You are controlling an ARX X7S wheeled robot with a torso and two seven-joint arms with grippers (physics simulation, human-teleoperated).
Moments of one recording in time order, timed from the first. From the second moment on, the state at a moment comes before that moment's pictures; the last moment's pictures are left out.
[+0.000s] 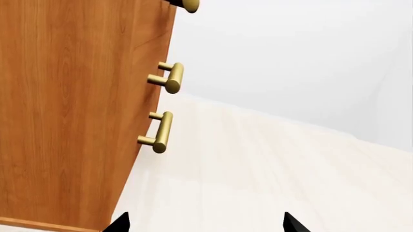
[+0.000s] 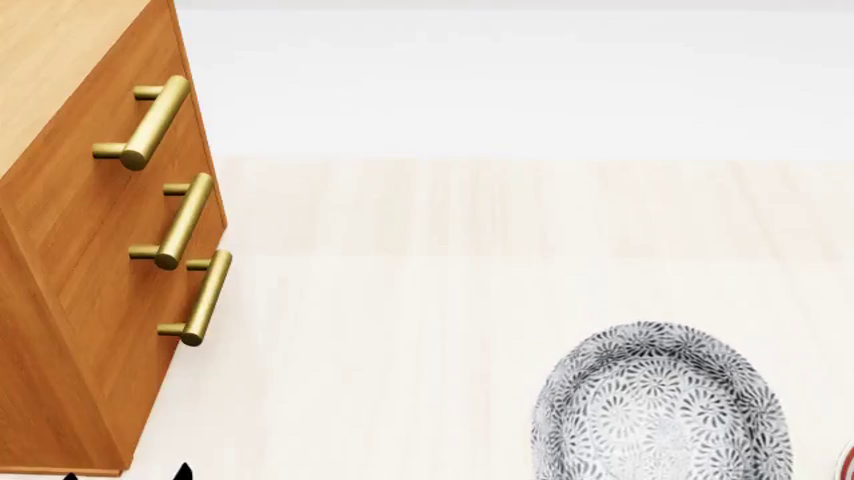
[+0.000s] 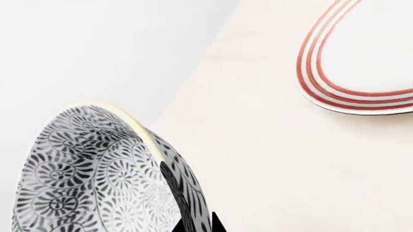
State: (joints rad) left arm 0.11 -0.32 0.22 0.36 -0.56 -0.15 -0.30; right arm -0.08 0.33 -0.02 -0.14 1.22 -0.09 0.42
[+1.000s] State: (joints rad) left arm 0.11 -0.33 0.24 0.37 -0.56 -0.14 -0.30; right arm -0.10 0.36 -0.14 -0.32 0.77 -0.12 0.51
